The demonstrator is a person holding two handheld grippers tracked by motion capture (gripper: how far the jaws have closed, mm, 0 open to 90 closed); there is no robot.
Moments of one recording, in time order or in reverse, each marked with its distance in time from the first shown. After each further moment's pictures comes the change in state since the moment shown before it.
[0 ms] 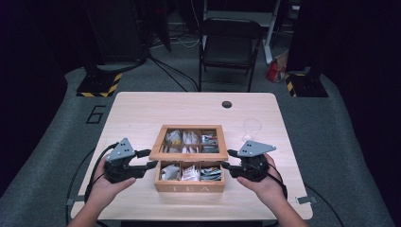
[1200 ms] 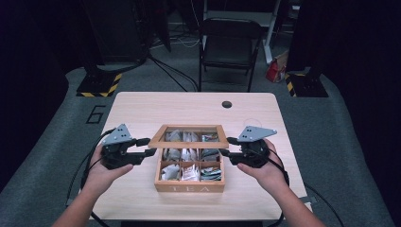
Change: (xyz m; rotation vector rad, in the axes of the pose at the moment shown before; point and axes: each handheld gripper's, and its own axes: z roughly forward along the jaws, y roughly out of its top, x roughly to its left) left arm 0.020 0.033 -0.008 -0.004 -0.027 0.009; right arm -0.017 0.035 -0.004 -0.007 0.007 -0.031
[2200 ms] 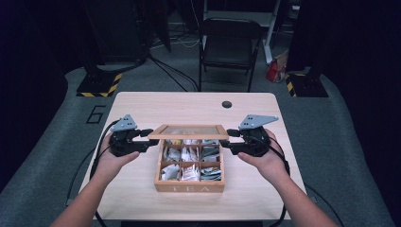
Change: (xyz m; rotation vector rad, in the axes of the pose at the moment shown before) left arm 0.035 -0.001 0.038 -0.008 0.036 -0.062; right arm -0.018 0.021 0.001 0.005 0.033 0.061
